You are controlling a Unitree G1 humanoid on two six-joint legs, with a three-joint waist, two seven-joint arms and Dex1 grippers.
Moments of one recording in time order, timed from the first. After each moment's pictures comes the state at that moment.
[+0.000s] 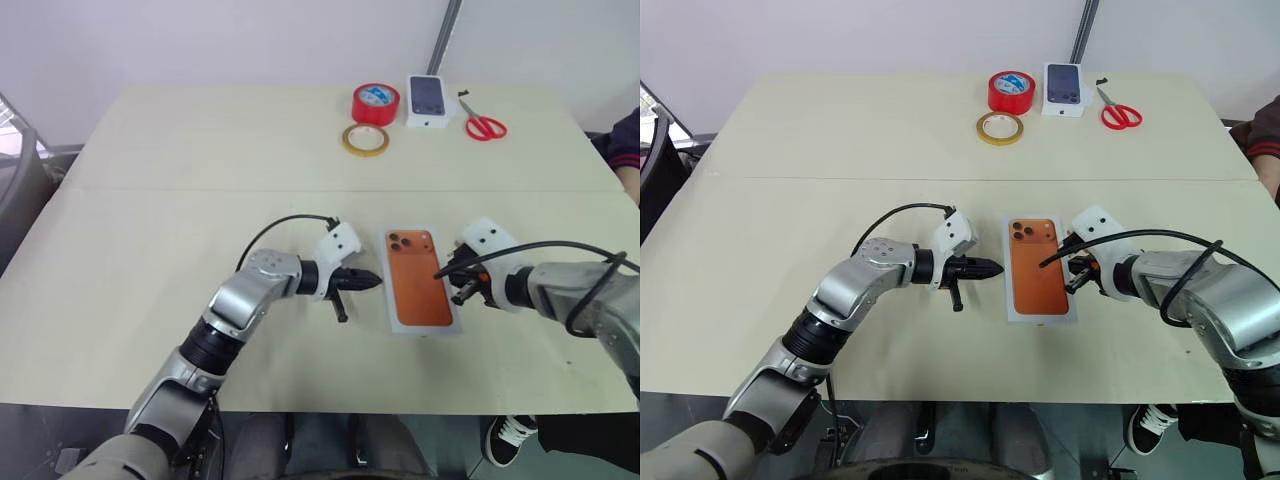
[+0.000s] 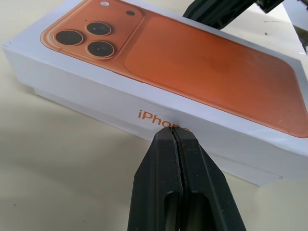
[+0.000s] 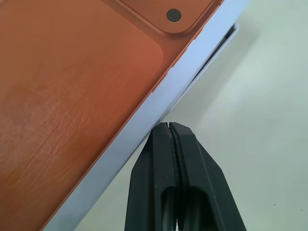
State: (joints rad) left arm -0.59 0.22 -0.39 -0.01 -0.23 0.67 -0.87; right arm -0.33 -1.00 0.00 -0.51 0.68 1.27 0.39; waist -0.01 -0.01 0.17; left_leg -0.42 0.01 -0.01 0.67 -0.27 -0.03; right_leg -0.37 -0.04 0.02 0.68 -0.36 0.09
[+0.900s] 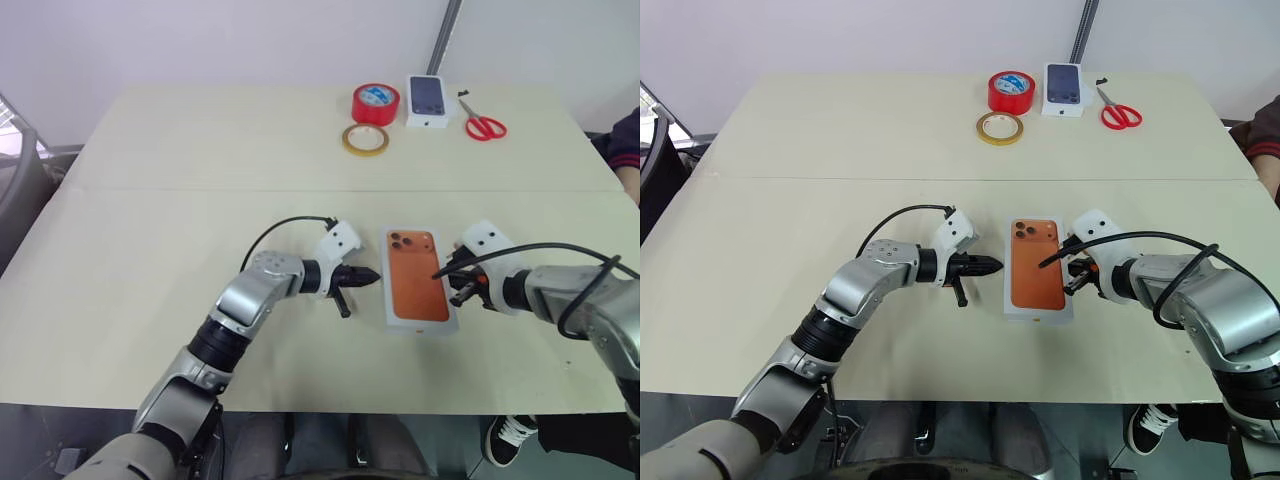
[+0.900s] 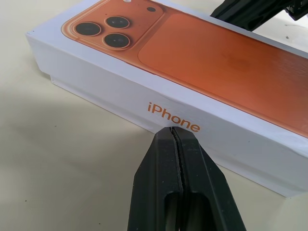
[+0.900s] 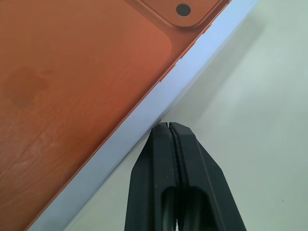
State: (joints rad) left arm -0.60 0.19 -0.38 0.07 -0.23 0.64 -0.82; right arm -0.31 -0.94 -0.01 -0.51 0.60 1.30 0.42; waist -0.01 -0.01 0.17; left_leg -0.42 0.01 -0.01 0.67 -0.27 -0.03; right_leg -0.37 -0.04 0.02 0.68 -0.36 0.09
